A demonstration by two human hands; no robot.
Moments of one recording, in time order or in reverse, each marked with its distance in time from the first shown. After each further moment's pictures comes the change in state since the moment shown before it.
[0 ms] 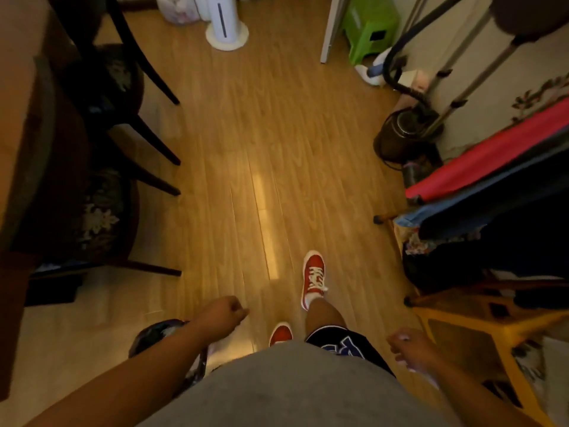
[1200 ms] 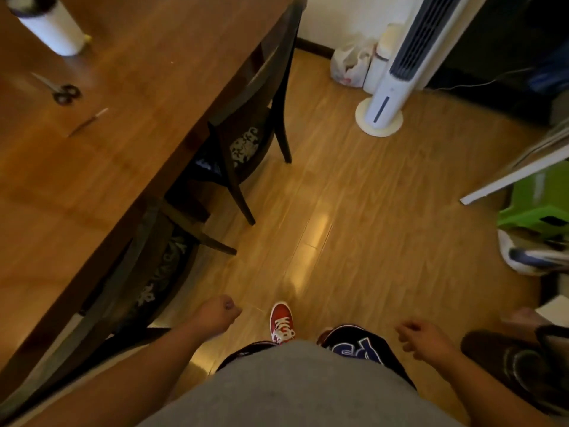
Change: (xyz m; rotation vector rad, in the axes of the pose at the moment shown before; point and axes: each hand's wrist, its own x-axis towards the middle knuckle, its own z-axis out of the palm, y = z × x) left_hand 0.227 0.103 -0.399 -0.540 0.279 -0.293; right_hand 0.208 -0.700 -0.095 -0.513 -0.110 -0.364
